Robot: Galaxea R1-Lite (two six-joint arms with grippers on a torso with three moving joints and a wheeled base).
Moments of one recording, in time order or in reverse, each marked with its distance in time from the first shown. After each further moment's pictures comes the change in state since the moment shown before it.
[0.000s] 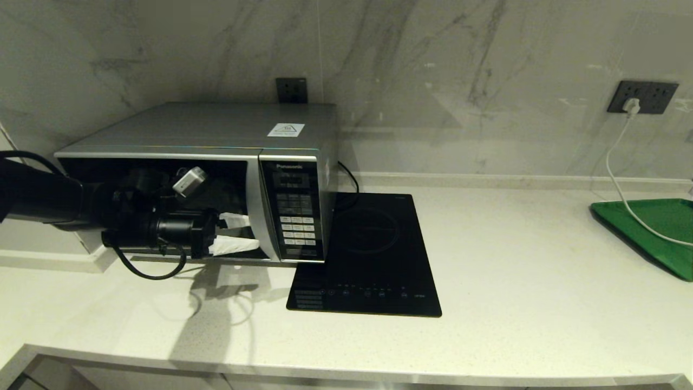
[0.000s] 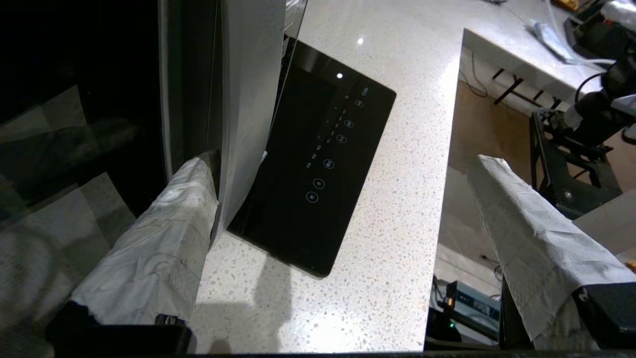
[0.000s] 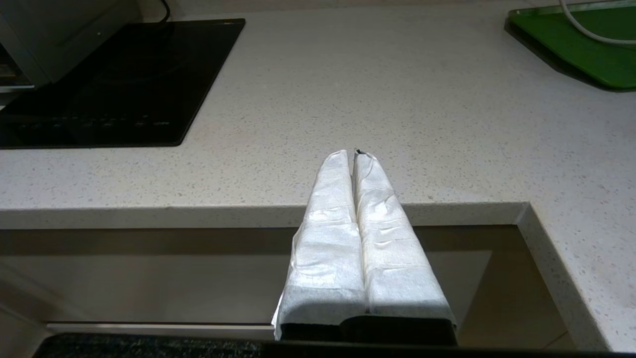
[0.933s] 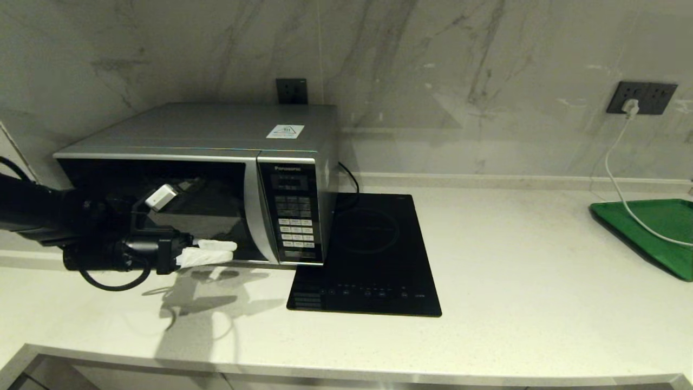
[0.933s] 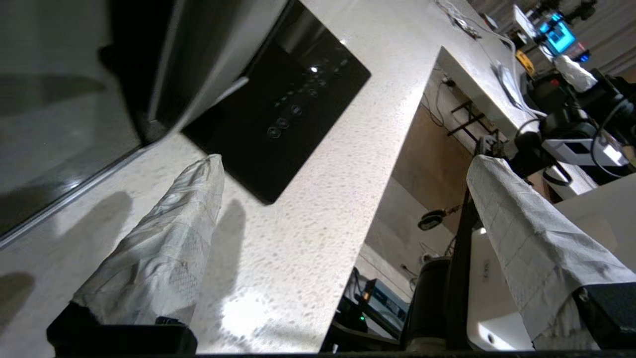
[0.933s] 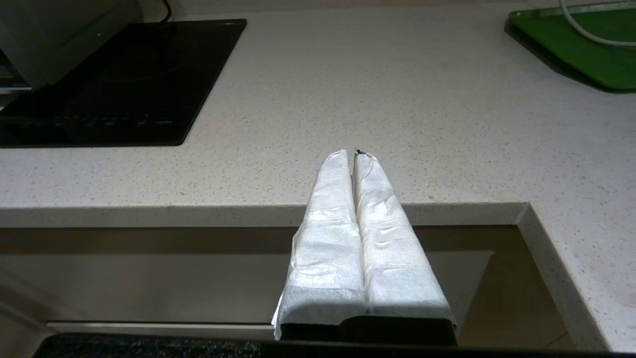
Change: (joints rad) left arm 0.117 -0.023 0.056 0.256 -0.021 0.006; right arm -0.001 0.000 0.000 0.000 0.001 0.000
